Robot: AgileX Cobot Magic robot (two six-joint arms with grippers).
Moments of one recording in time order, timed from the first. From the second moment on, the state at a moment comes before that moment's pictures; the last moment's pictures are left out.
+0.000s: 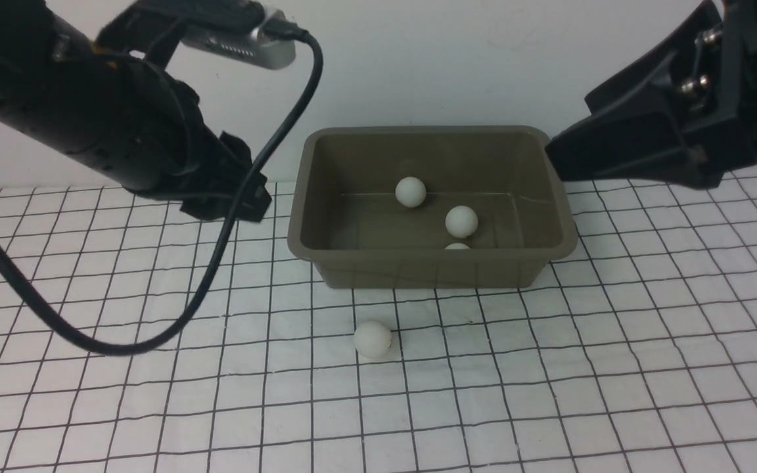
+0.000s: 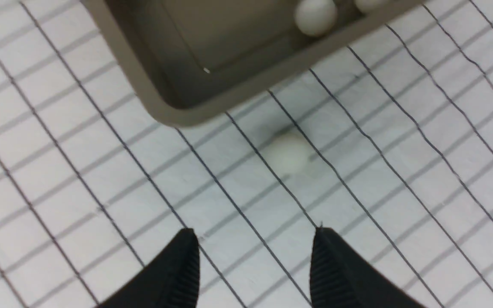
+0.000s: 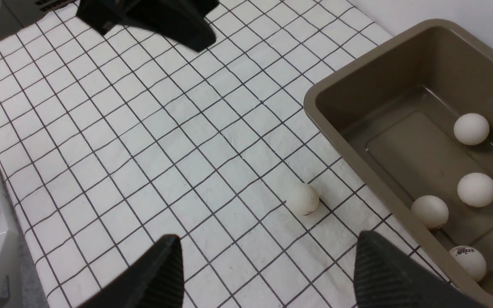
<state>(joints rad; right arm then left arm) 0.32 1.27 -1.46 0.63 1.25 -0.71 -0.28 1.45 -1.37 -0.29 0.99 0.32</state>
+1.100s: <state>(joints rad) 0.32 1.27 -1.46 0.63 1.23 -0.70 -0.53 1.75 -1.00 -0.59 0.29 0.53</state>
